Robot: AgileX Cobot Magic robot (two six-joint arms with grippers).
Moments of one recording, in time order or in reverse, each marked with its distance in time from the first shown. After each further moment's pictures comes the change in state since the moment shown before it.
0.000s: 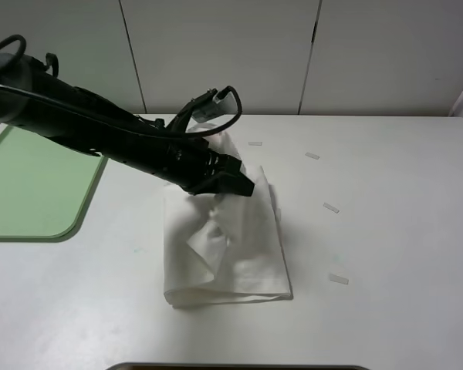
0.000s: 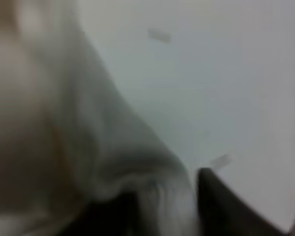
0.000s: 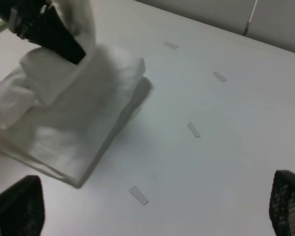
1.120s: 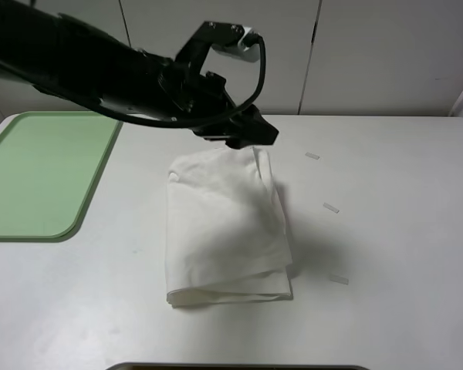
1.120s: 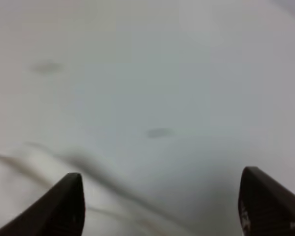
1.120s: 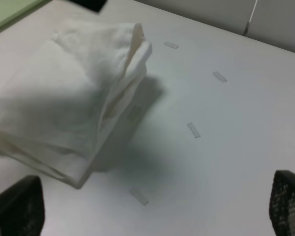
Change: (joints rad) left arm -0.096 -0.052 -0.143 -0.047 -0.061 0.266; right arm 0.000 0.000 0.000 0.000 0.000 0.000
